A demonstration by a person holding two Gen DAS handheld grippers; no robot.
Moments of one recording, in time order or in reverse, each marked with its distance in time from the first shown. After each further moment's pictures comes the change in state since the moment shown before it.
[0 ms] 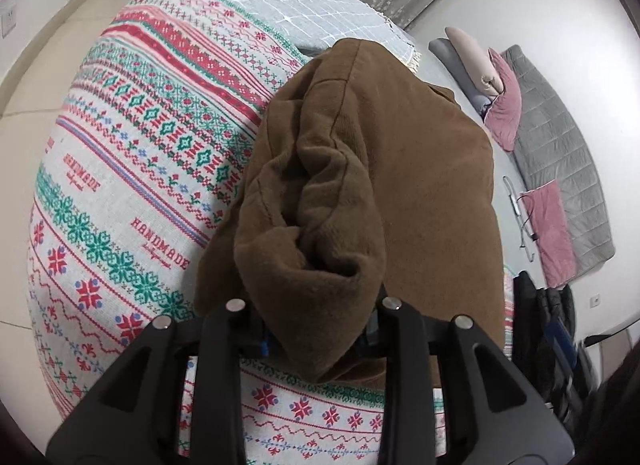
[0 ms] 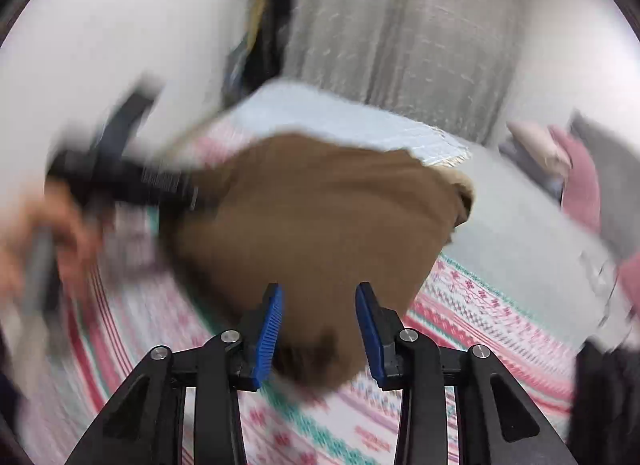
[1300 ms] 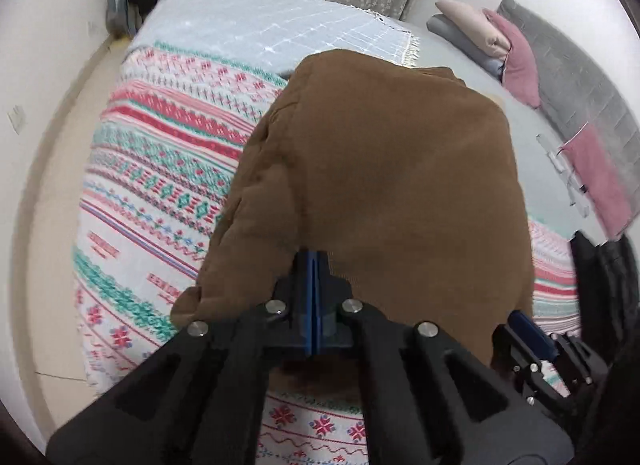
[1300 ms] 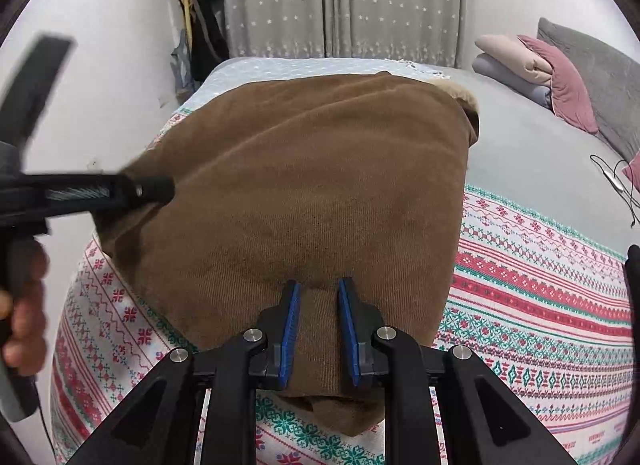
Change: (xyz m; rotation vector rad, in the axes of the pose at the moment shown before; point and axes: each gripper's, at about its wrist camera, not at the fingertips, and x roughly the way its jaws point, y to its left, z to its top) left arm -0.001 -0.040 0.004 0.223 -0.058 0.180; right arm 0.066 0.002 -0.024 0.187 0.135 -0.020
